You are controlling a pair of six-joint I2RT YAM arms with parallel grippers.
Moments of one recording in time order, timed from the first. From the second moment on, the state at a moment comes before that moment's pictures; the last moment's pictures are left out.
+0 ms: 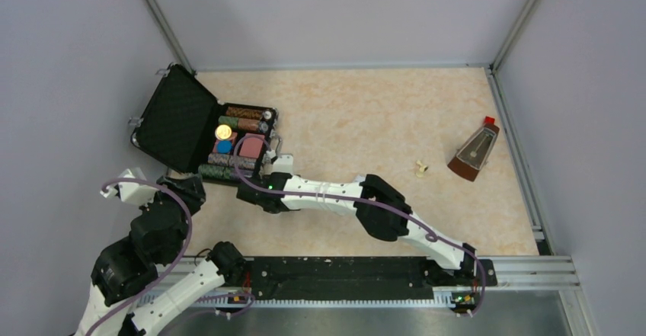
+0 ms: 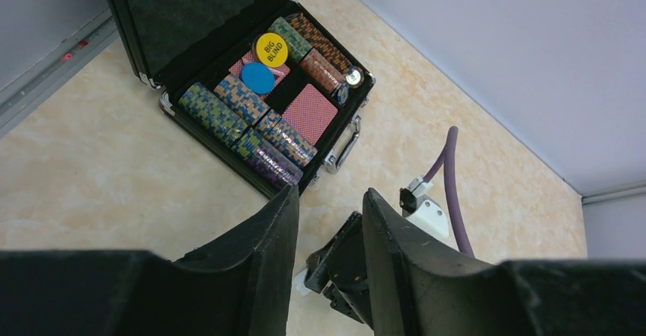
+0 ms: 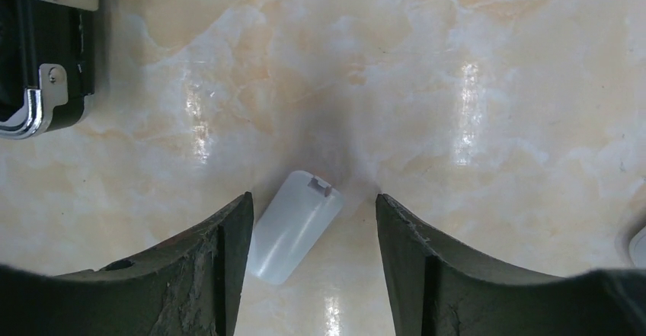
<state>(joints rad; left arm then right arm) -0.77 0.30 1.04 -1.13 -0.94 -0.92 1.29 2.46 2.14 -1.00 0.59 1.20</state>
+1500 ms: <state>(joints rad) -0.77 0.32 1.00 -1.13 -0.89 -0.94 1.05 2.12 1.56 -0.52 0.49 0.61</state>
